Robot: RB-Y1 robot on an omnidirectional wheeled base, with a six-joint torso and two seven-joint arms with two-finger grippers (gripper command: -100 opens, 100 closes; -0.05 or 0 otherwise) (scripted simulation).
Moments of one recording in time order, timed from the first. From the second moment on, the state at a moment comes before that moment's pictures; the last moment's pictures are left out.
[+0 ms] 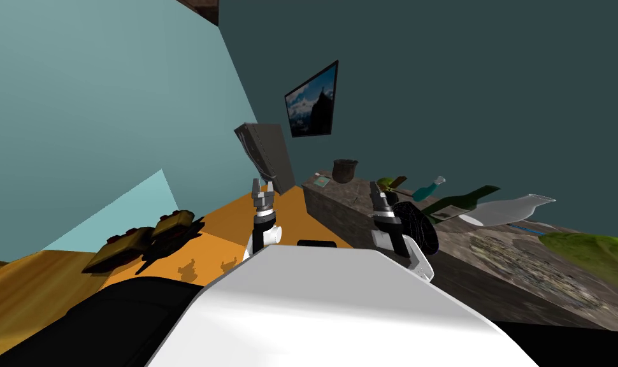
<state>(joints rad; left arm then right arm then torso) 0.46 -0.04 -0.03 -2.25 -0.06 -0.57 0.06 0.39 -0.16 -0.21 -2.01 0.14 -0.52 0.34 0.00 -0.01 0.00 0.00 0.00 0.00</state>
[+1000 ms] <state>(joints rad) 0.46 -0.04 -0.03 -2.25 -0.06 -0.57 0.06 0.30 -0.15 -0.33 -1.72 0.31 -0.51 0.57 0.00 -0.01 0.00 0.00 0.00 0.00</state>
